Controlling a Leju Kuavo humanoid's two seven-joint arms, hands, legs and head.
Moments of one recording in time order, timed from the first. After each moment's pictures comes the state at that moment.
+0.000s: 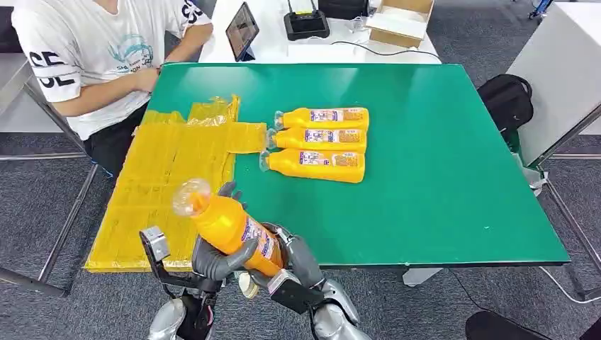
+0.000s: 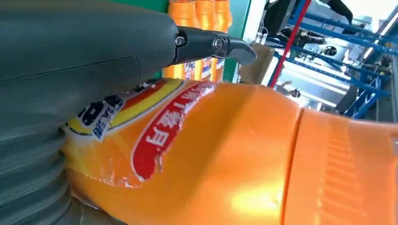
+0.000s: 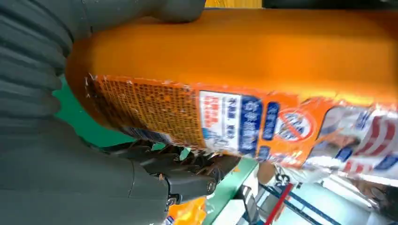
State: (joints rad) left arm -0.01 -0.25 -0.29 -1.38 0.23 -0.27 -0.46; right arm -0.16 0.25 0.43 -0.93 0.40 -0.21 -0.59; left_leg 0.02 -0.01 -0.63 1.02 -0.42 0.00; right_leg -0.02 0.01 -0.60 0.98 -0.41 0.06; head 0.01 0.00
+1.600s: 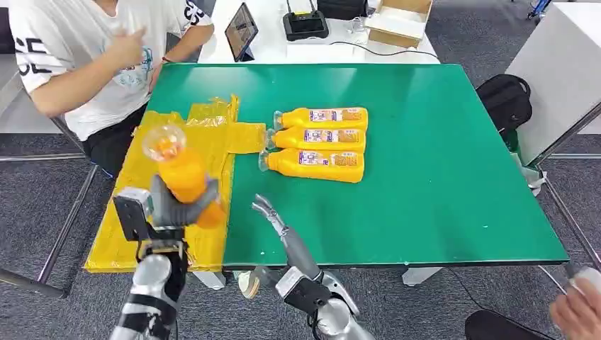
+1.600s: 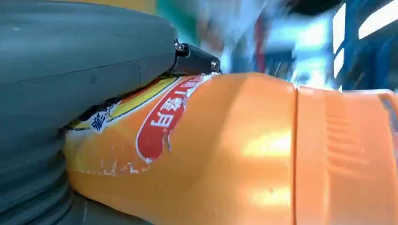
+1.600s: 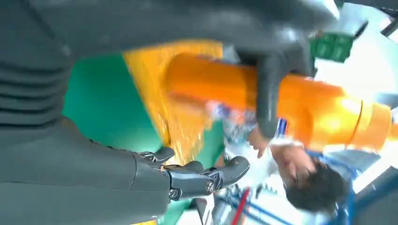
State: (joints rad) left arm -0.26 -0.21 -0.12 -1.31 -0.19 0.24 -0.56; right arm -0.11 0.24 0.46 -1.21 0.28 -0.09 -0.58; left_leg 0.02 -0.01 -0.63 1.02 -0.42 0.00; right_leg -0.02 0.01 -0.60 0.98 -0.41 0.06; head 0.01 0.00
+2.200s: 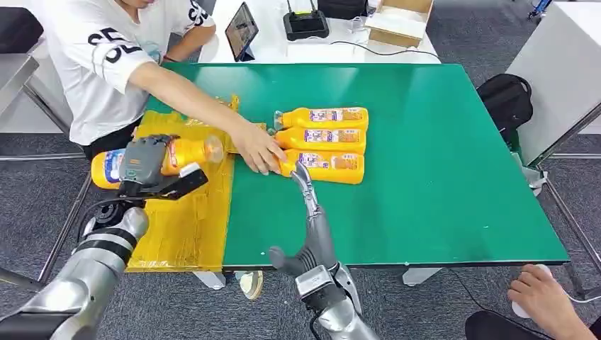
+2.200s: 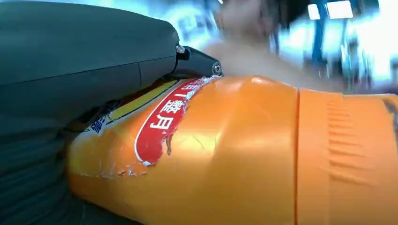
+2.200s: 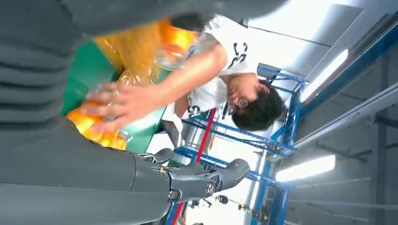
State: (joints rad) left arm -0.70 0.06 -0.14 -0.60 -1.28 0.43 -0.40; right arm -0.10 0.25 0.47 -1.35 0.21 -0.33 -0.65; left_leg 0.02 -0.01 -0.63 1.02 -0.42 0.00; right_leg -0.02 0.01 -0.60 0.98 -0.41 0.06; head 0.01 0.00
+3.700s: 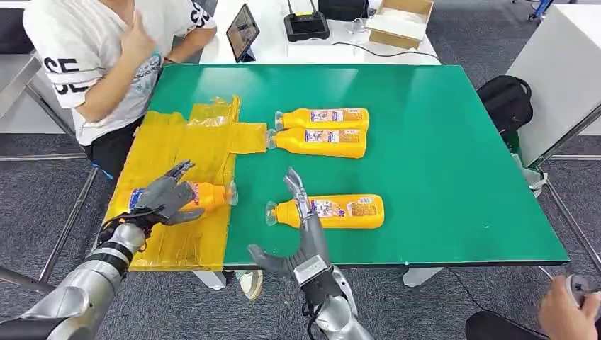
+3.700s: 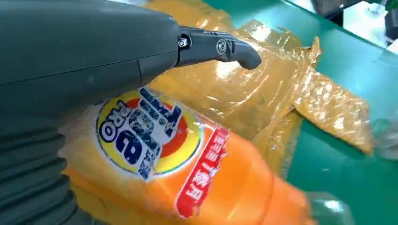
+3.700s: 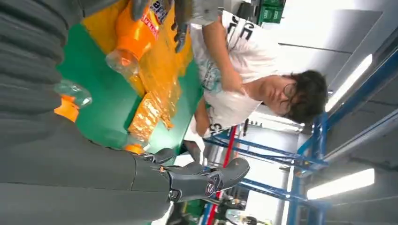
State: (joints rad) left arm -0.66 0.05 -0.05 -0.48 -0.85 -0.03 -0.57; right arm -0.10 0.26 0.47 -1.29 0.14 -0.29 -0.60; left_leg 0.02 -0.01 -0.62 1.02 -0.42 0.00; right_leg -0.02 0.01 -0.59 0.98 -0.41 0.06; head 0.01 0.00
